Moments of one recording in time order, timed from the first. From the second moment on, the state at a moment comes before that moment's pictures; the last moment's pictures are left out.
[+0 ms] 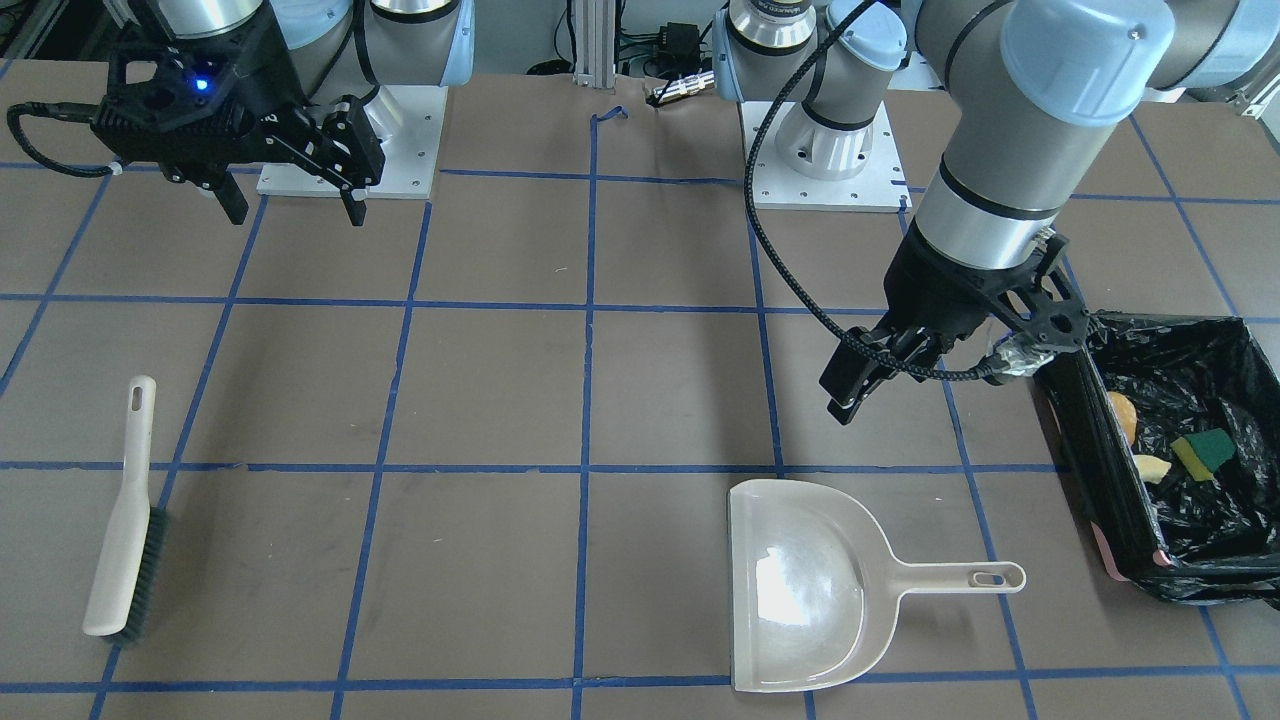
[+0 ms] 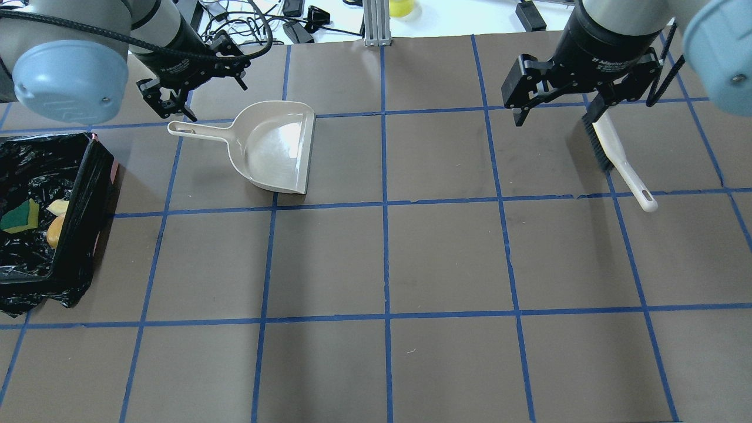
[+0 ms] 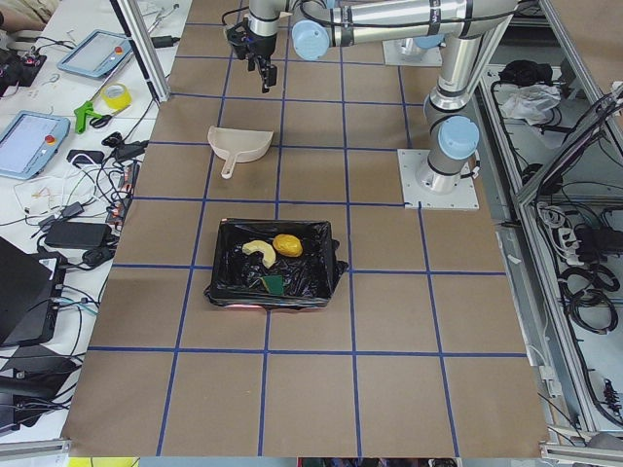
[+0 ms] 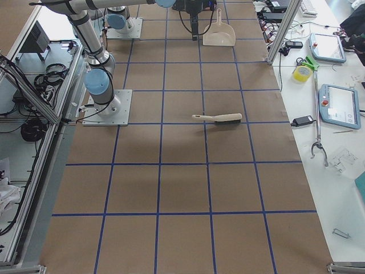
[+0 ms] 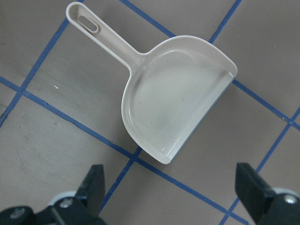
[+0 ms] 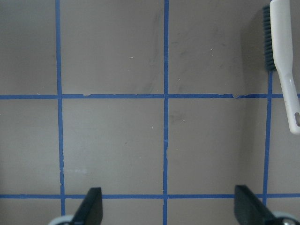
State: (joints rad) left arm -1.55 -1.71 -1.57 -1.25 1.53 -0.52; right arm 1.61 -1.62 1.54 -1.57 -1.57 0.03
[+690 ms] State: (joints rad) left arm -1.56 -1.64 -1.59 -1.39 1.55 -0.19; right arm 1.61 -1.62 1.54 -1.57 -1.57 0.03
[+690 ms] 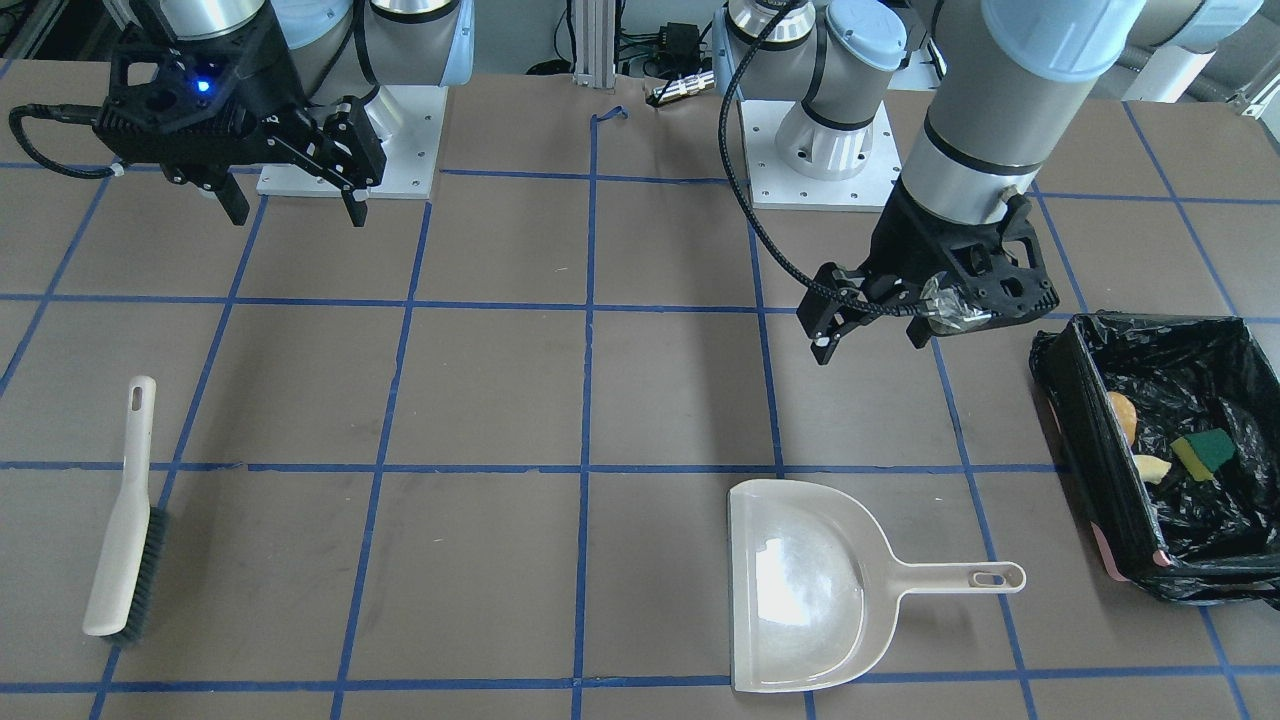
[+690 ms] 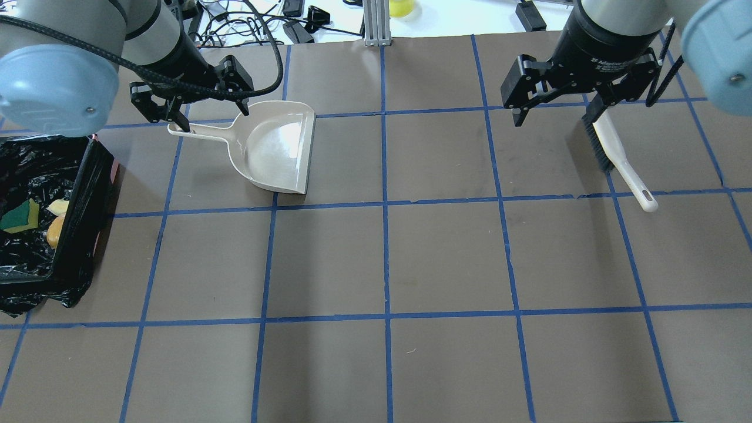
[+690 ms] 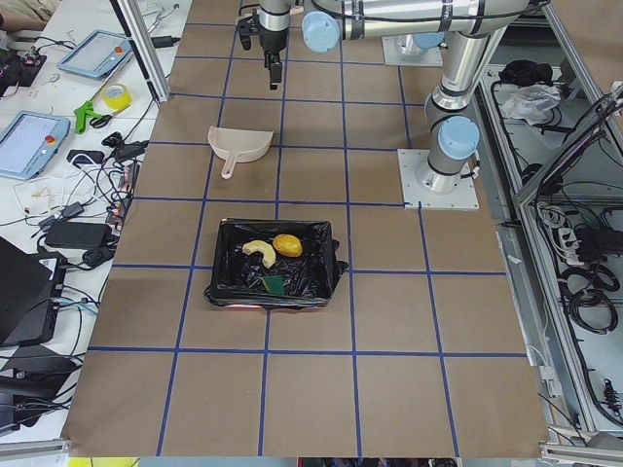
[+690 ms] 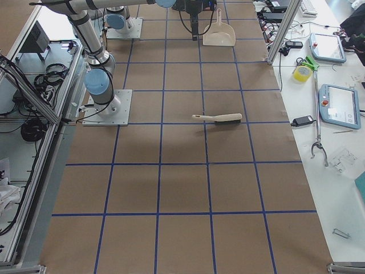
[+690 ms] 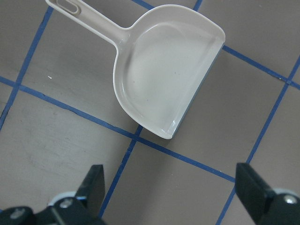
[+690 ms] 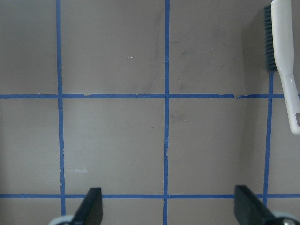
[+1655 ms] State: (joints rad) left arm -1.56 -1.54 -1.58 -1.57 1.61 -0.03; right arm 1.61 -1.62 1.54 -1.57 -1.57 0.03
